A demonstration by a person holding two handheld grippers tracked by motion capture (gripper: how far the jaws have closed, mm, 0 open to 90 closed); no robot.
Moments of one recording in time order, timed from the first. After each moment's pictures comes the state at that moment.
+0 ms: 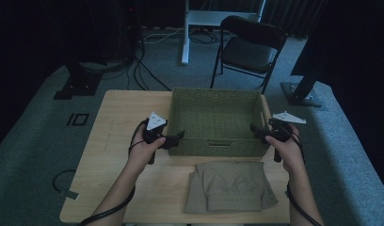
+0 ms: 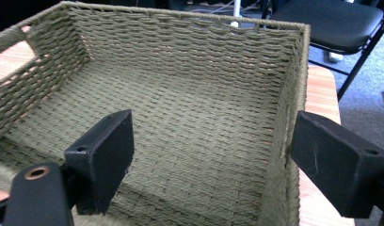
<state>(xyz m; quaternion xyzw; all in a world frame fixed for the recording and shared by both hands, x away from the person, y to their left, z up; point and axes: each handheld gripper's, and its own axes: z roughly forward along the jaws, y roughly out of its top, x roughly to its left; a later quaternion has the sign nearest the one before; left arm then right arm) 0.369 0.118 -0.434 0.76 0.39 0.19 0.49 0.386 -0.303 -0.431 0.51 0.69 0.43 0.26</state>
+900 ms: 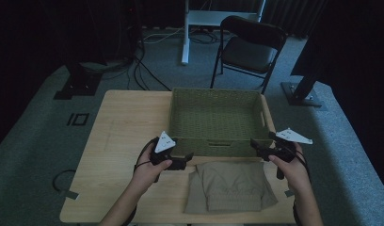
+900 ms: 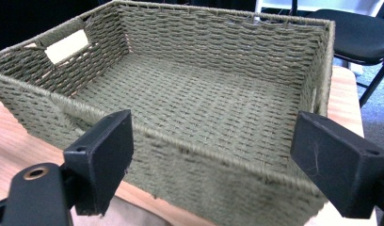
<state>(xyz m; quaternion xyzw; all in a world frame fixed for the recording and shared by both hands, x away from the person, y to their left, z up) 0.319 0.093 -0.454 0.79 0.33 0.17 0.49 0.326 -0.301 -0.438 0.47 0.70 0.46 0.26</state>
